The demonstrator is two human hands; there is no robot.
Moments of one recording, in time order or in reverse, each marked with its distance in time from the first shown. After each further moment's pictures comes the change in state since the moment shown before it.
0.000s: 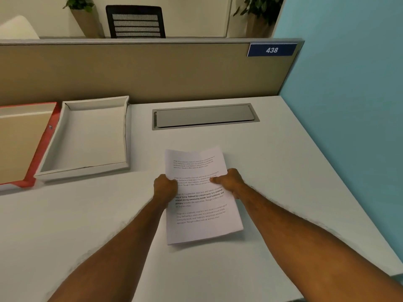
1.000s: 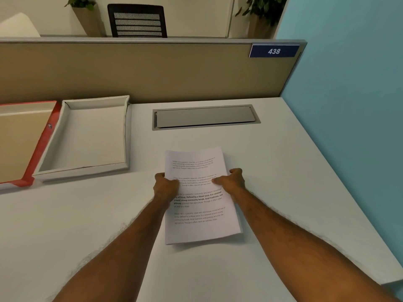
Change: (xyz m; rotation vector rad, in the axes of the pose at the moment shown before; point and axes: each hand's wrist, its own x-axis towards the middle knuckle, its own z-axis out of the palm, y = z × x) left_hand 0.002 0.003 0.007 -0.173 0.004 -0.148; right_hand -0.003 0.001 0.003 0.105 0.187 0.045
